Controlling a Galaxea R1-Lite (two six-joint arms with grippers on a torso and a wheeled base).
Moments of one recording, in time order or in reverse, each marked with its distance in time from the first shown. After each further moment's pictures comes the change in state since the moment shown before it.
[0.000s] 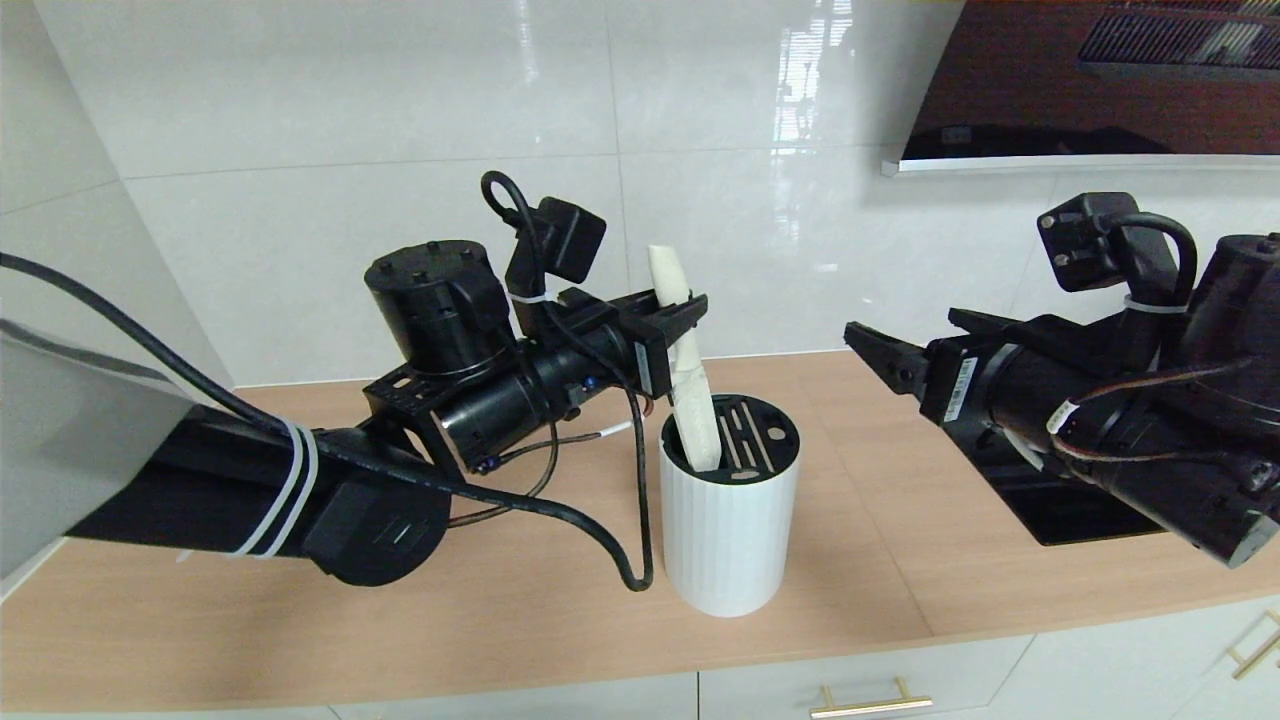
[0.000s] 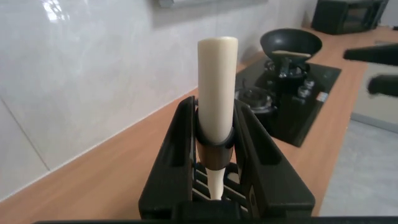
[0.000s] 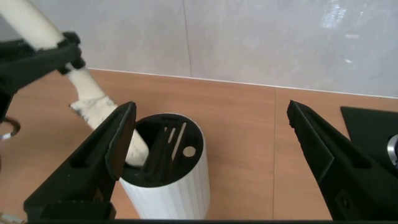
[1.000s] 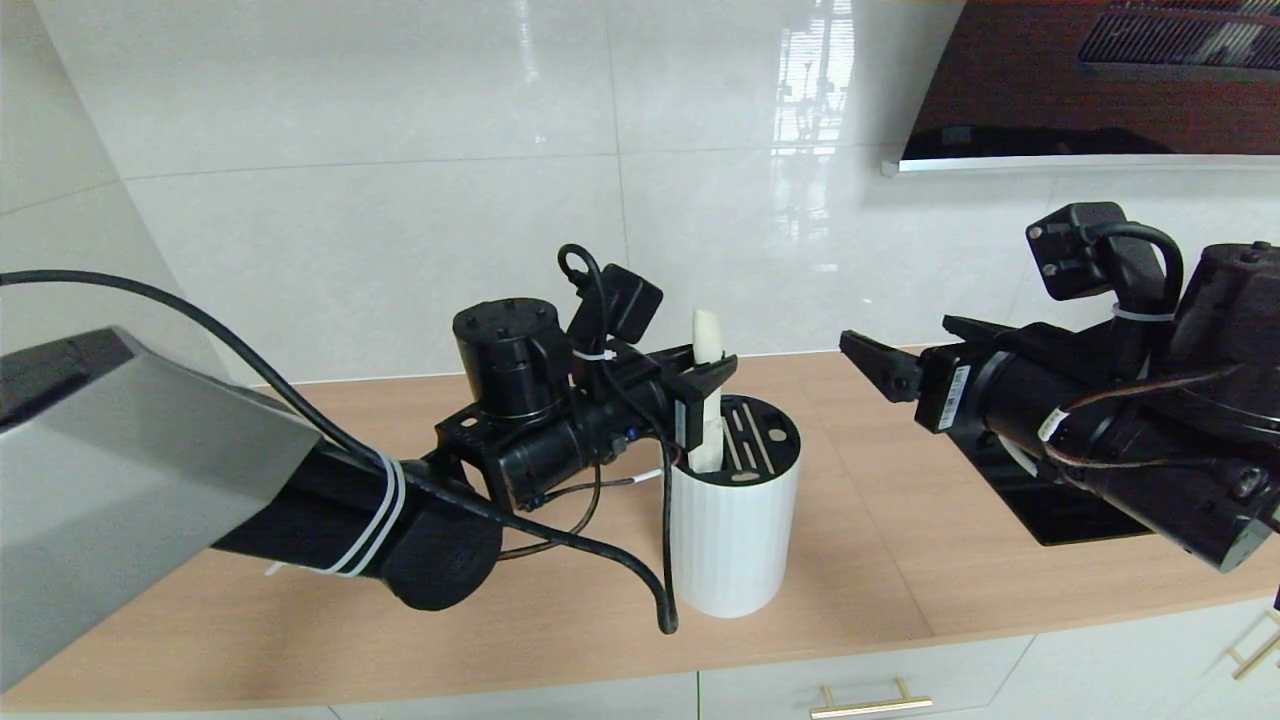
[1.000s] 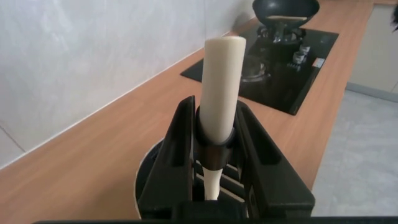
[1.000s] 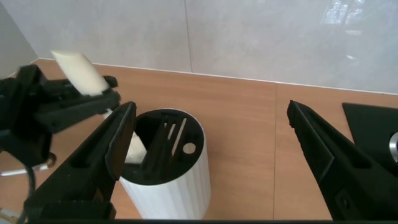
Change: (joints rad) left arm -0.040 0.105 0.009 -0.006 0.001 0.049; right arm 0.003 0.009 0.006 0.000 0.000 0.000
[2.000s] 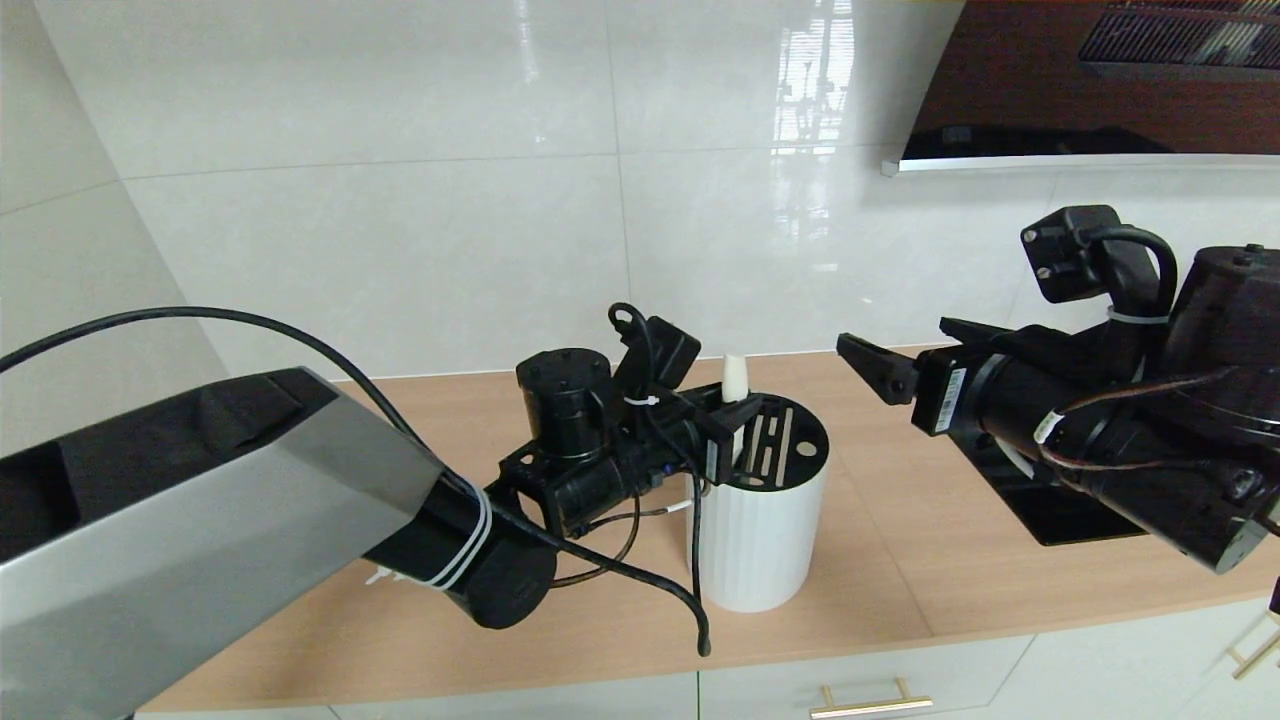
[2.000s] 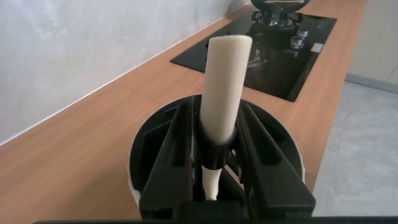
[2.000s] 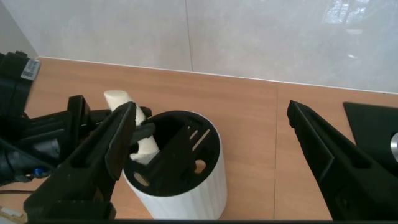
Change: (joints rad) left arm -0.028 0.147 -0.029 -0.101 0.005 0.003; right arm 0.003 0.005 0.001 0.000 0.000 0.000
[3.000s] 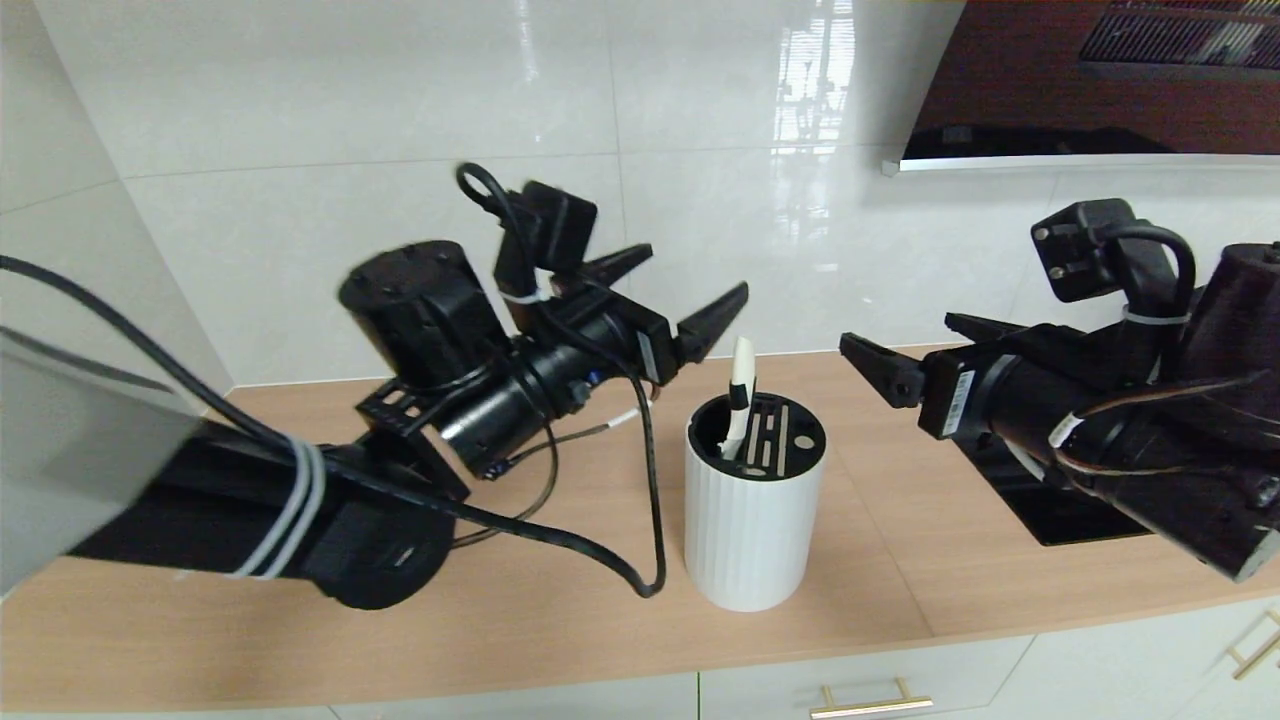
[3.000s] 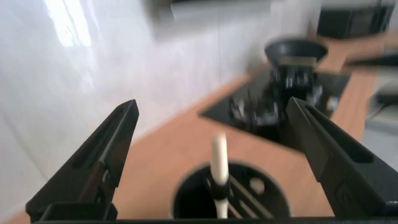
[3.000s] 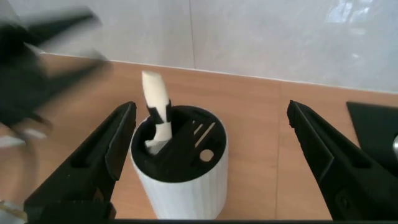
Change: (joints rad) left arm 0.044 -0.277 0.060 -0.049 0.054 -0.004; right arm 0.017 -0.034 0.012 -0.002 -0.010 -0.043
